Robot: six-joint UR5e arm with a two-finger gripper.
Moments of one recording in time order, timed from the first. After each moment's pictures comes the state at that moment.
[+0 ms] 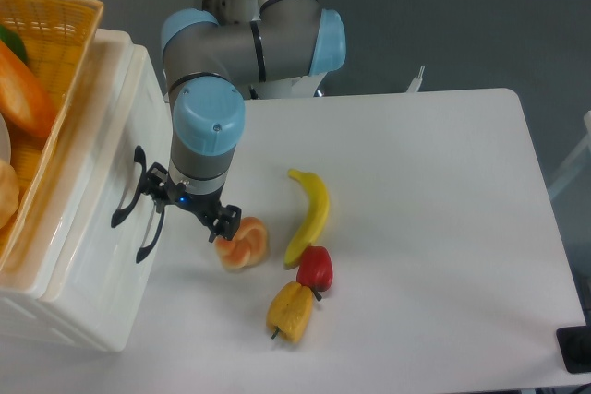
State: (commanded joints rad) arm 2.23 -1.90 -1.59 -1.23 1.33 0.67
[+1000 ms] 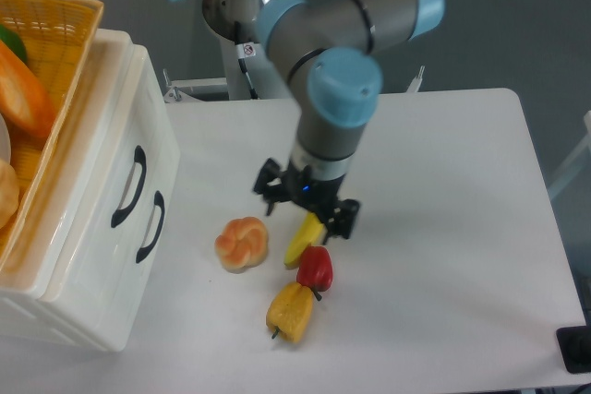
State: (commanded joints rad) arm 2.52 -1.86 -1.48 -1.22 1.45 1.13
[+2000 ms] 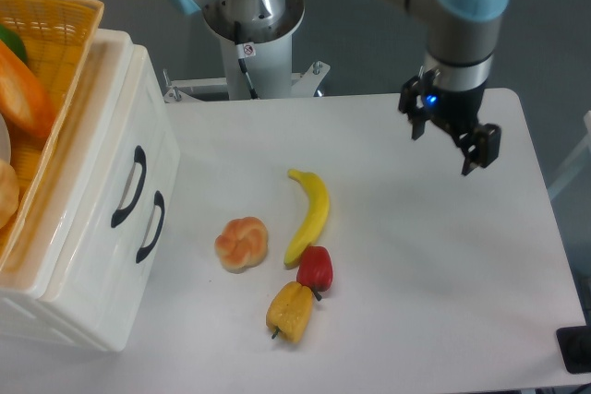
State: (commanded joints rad) arm 2.81 -1.77 -1.51 -1.28 1.52 1.67
